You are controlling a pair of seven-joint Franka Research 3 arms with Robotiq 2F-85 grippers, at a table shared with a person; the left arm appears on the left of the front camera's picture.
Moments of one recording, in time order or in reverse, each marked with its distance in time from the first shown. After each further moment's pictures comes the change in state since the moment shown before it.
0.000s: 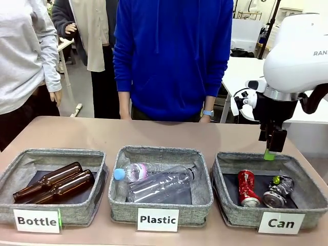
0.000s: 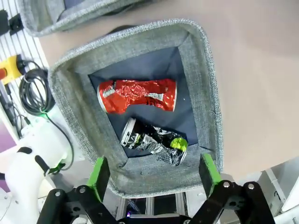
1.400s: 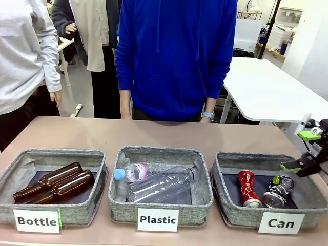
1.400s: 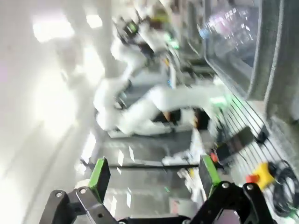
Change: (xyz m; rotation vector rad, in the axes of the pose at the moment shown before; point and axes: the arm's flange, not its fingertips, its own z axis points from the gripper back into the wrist) left arm 0.000 0.000 0.000 0.001 -0.001 0.000; right arm -0.164 0.045 -0.095 1.454 -0.930 -0.800
